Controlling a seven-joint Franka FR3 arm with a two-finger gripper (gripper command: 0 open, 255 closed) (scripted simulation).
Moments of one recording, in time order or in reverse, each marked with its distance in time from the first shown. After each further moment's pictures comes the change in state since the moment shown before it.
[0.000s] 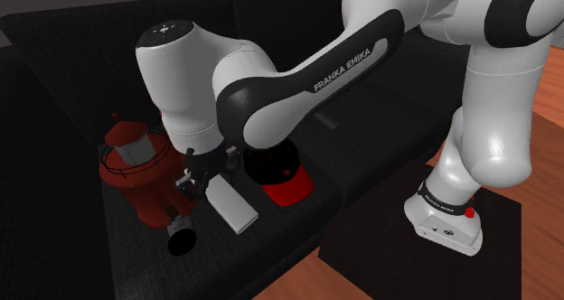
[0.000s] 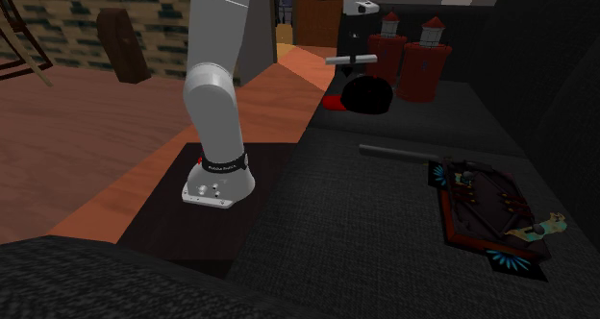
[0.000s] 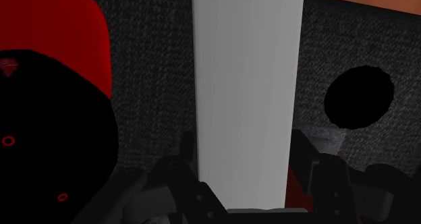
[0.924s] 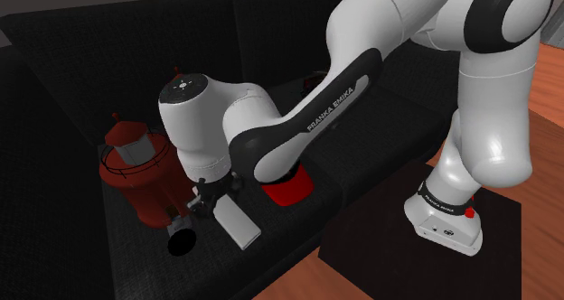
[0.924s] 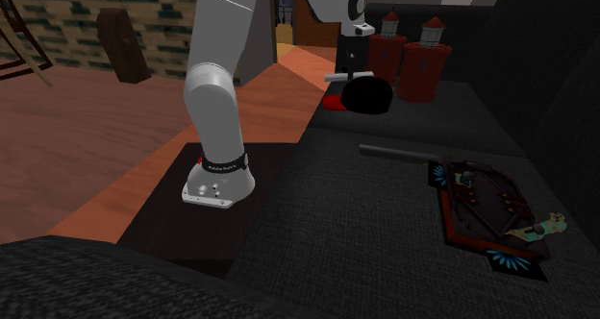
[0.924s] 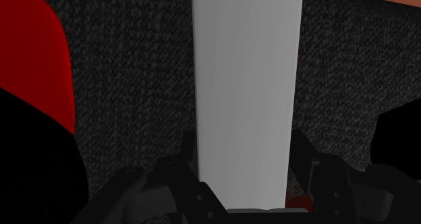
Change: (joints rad) arm 0.013 0.066 -0.024 -0.099 -0.056 0.151 0.046
